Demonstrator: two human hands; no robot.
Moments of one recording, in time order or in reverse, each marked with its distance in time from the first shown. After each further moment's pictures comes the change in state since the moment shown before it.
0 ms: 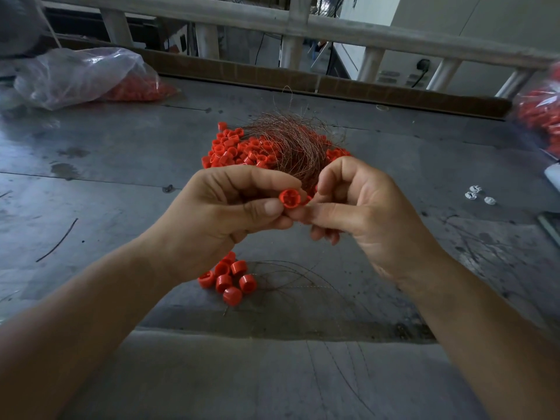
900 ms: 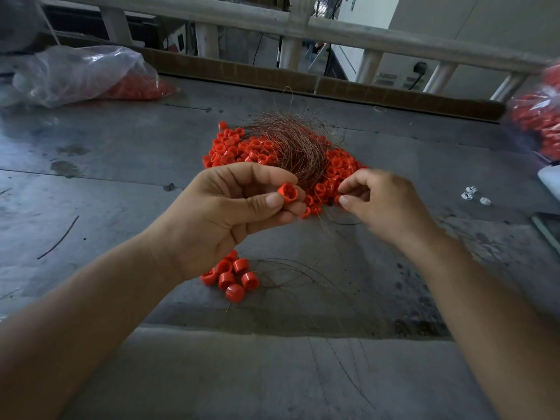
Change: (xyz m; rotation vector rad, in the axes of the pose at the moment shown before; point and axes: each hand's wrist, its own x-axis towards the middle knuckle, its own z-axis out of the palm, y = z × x) left_hand 0.002 -0.001 -0.003 -0.110 0.042 -0.100; right_hand 0.023 0.042 -0.046 -0.947 0.261 0.051
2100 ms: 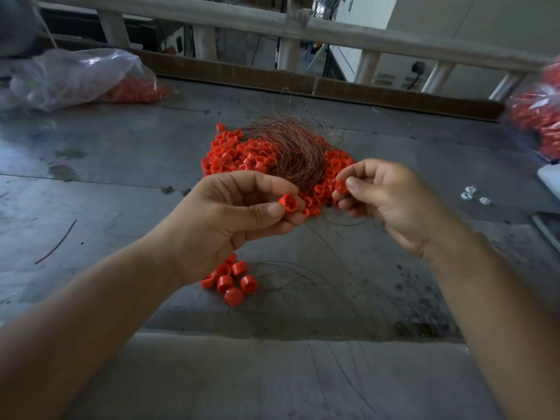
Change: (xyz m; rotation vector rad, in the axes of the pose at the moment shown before) left_hand 0.001 -0.002 0.000 0.063 -0.007 -0.037; right_hand -0.007 -0.022 -0.020 0.783 -0.219 0.180
